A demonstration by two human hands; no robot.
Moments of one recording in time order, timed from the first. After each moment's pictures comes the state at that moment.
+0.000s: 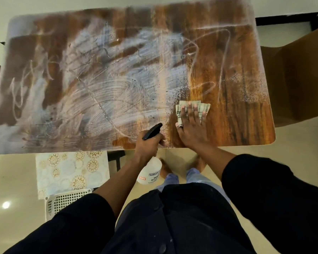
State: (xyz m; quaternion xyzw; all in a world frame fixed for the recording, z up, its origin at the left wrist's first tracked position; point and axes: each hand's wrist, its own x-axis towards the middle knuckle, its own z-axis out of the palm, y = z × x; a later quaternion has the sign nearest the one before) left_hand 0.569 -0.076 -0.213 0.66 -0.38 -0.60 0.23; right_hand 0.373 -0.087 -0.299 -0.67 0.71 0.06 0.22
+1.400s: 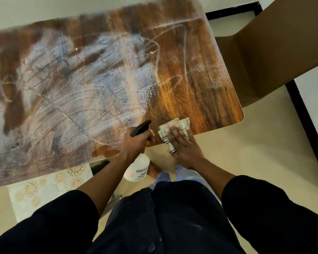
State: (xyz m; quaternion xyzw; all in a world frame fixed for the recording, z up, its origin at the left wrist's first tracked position) left_hand 0.550 -0.087 -0.220 0.59 -0.48 -0.62 0.18; right_hand 0.347 0.029 -0.314 -0.72 0.66 0.05 0.19
